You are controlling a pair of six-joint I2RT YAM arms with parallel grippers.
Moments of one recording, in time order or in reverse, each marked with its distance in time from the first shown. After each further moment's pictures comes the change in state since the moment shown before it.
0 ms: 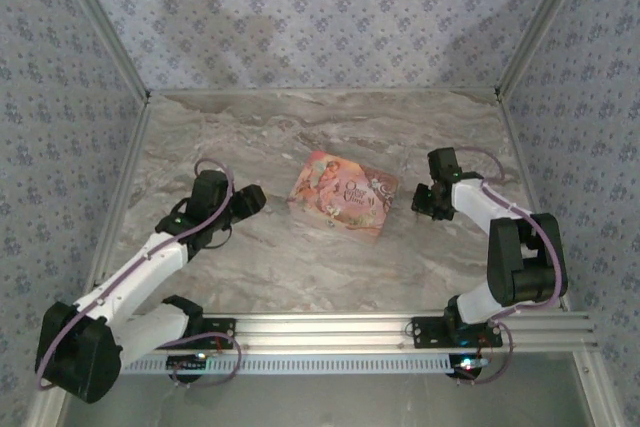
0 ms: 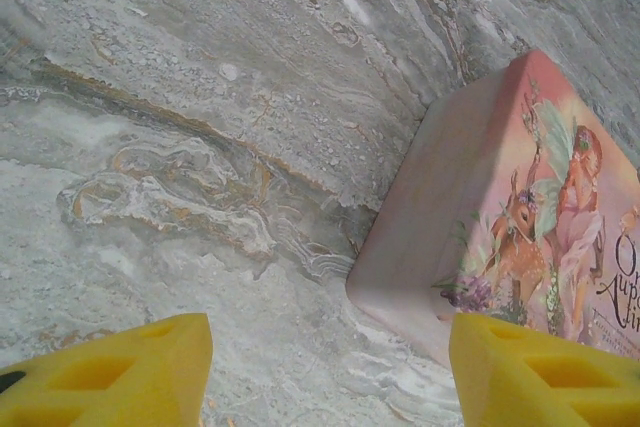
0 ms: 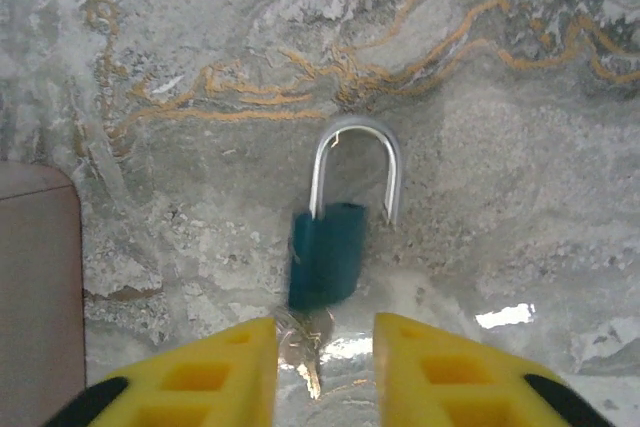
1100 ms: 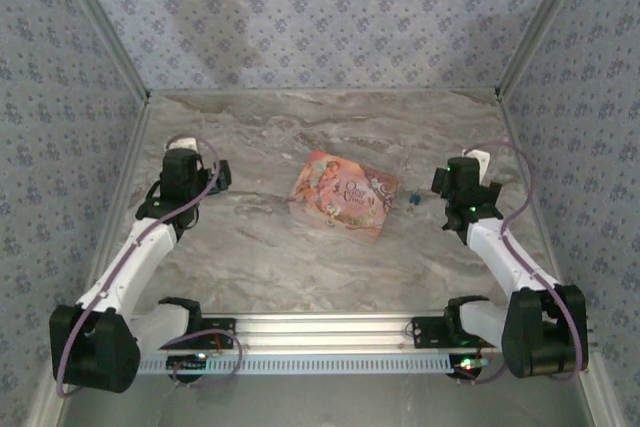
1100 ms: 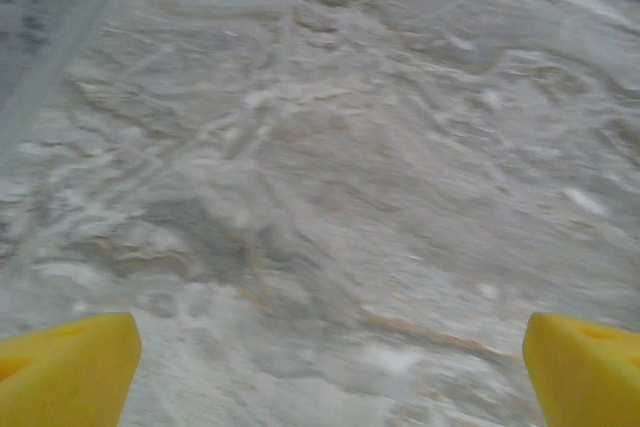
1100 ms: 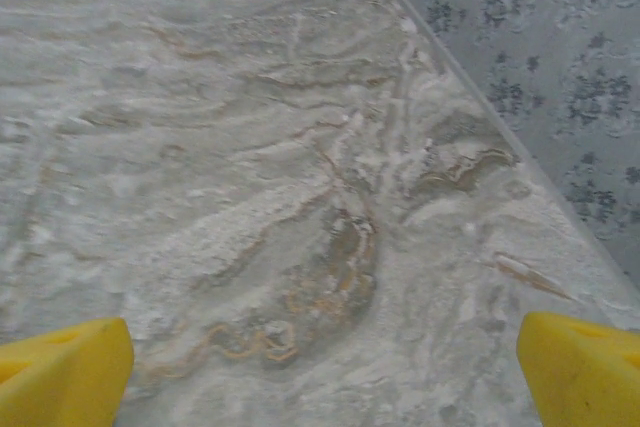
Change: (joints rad) left arm 0.289 0.056 0.084 0.066 -0.262 0.521; right arm -0.019 -0.374 -0.257 0.446 0.536 -0.227
